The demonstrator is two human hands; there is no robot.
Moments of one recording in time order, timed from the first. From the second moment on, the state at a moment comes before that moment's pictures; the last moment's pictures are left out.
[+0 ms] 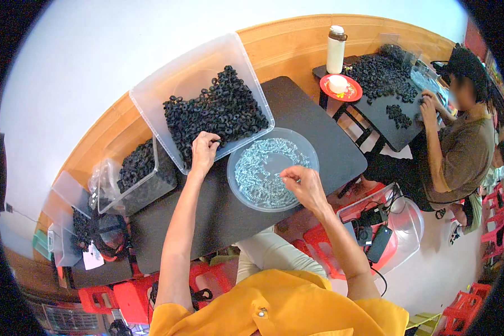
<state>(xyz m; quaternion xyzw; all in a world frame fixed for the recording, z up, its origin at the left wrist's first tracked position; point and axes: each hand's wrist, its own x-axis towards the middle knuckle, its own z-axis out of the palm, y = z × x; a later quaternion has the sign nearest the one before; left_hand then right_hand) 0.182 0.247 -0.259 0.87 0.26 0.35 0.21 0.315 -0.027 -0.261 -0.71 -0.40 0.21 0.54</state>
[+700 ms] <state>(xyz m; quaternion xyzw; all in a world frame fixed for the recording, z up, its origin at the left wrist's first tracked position) 0.106 0.186 -0.295 0.51 0.16 0.30 0.79 0.262 0.057 -0.237 -0.62 -0.48 0.25 0.57</state>
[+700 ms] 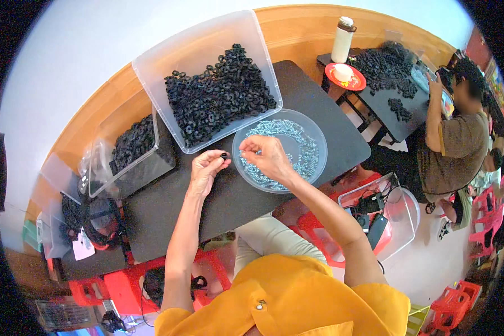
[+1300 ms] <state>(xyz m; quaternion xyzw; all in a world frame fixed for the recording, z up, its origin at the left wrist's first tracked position) 0.107 0.187 -0.307 0.52 0.16 0.29 0.79 0.246 0.088 -0.242 -0.64 -0.62 0.12 0.44</state>
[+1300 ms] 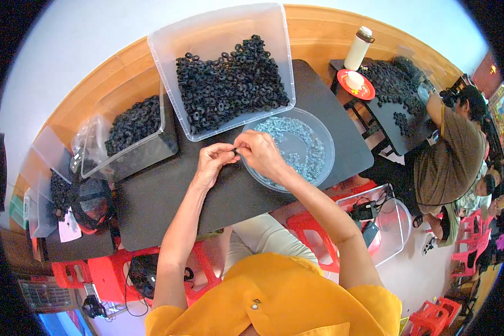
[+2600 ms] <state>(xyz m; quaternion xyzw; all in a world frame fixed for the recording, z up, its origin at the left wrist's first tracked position) 0.110 0.194 -0.306 0.50 0.16 0.28 0.80 0.295 0.229 -0.253 -0.66 -0.68 -0.17 0.26</state>
